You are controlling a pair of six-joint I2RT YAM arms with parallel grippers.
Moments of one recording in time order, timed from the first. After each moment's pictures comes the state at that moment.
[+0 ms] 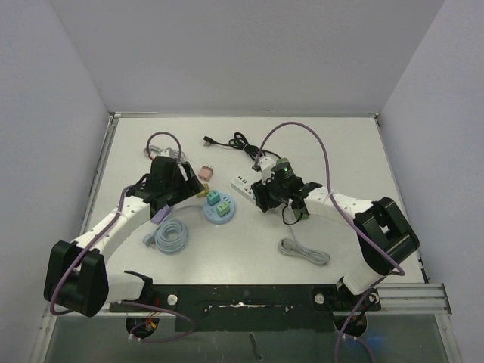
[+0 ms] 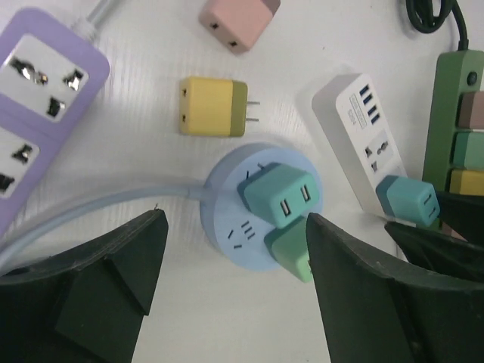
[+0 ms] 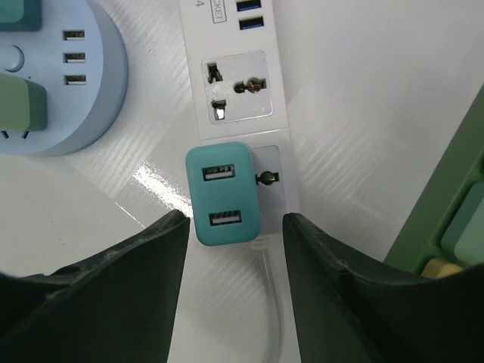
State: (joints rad) left arm -0.35 1.25 0.80 -0.33 0.01 -0.76; right arm 0.60 1.60 0.89 -0.07 -0.12 -0.05
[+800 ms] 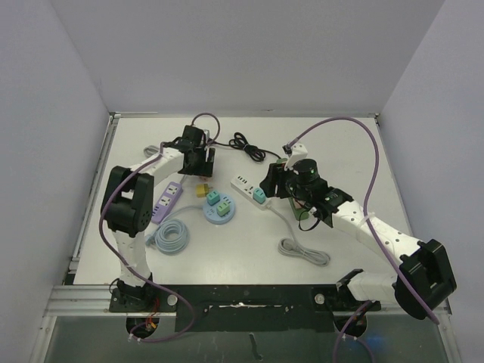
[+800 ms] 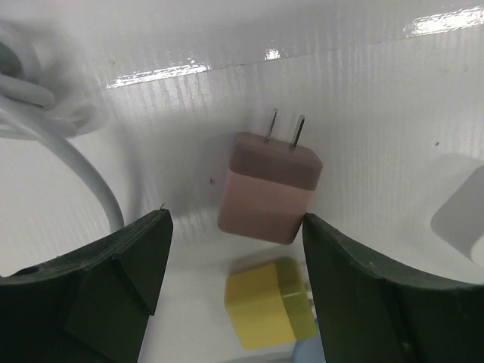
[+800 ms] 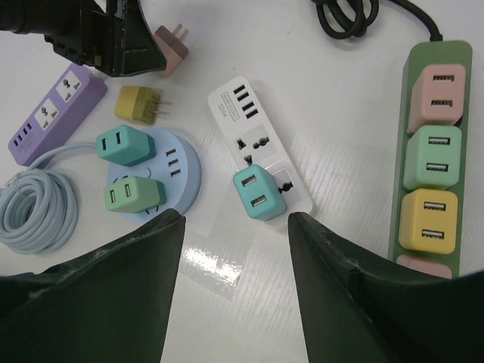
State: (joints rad) left arm -0.34 2.01 1.44 -0.47 -0.07 -0.19; right arm 0.59 1.24 0.83 -0.11 -0.01 0.40
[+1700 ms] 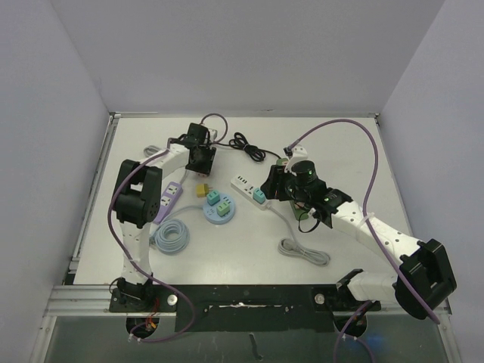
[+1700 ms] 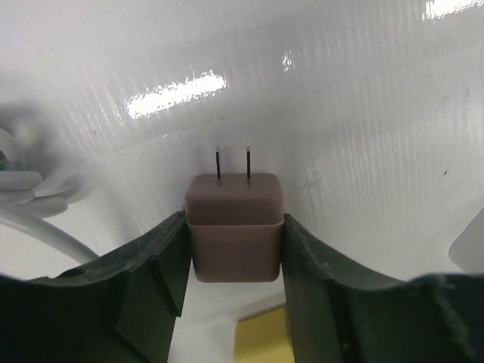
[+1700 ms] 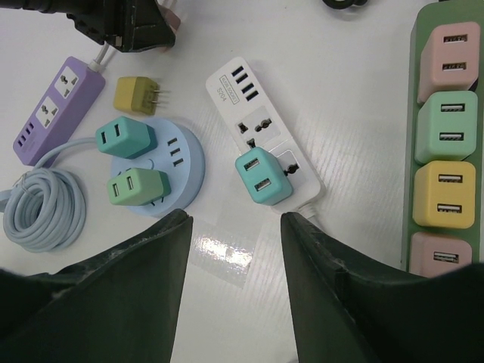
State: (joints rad) left arm -0.34 2.12 1.54 -0.46 -0.04 -0.07; right arm 0.60 1.24 0.83 -0.15 0.01 0.46
